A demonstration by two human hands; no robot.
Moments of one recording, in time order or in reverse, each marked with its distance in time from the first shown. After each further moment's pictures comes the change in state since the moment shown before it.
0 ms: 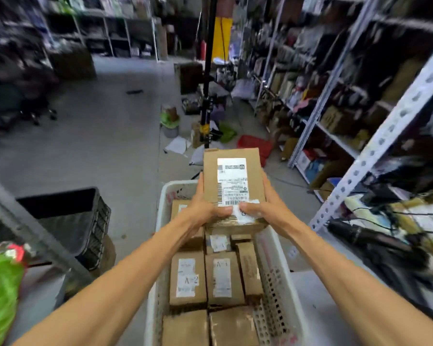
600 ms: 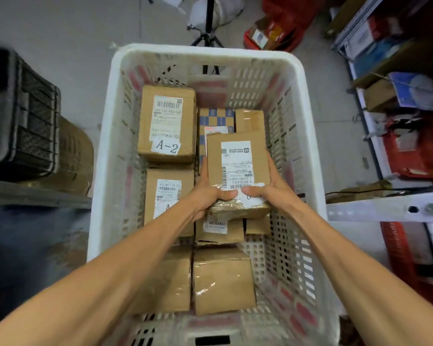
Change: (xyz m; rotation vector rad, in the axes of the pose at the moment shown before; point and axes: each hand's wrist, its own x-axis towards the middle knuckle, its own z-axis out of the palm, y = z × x) left_hand 0.106 -0.303 0.019 -0.219 0.047 -0.507; right_hand 0.077 0.312 0.007 -0.020 -0.142 0.617
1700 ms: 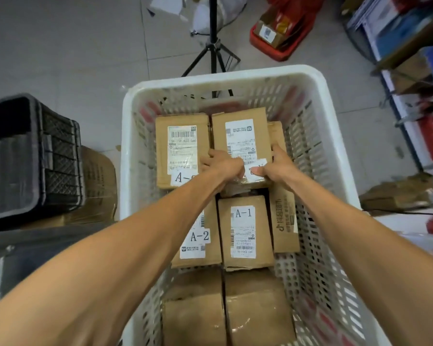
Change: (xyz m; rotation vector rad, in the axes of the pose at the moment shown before) left_hand 0.082 0.114 -0.009 0.680 0.383 -0.415; right_hand 0.109 -0.058 0.005 -0.127 0.224 0.171
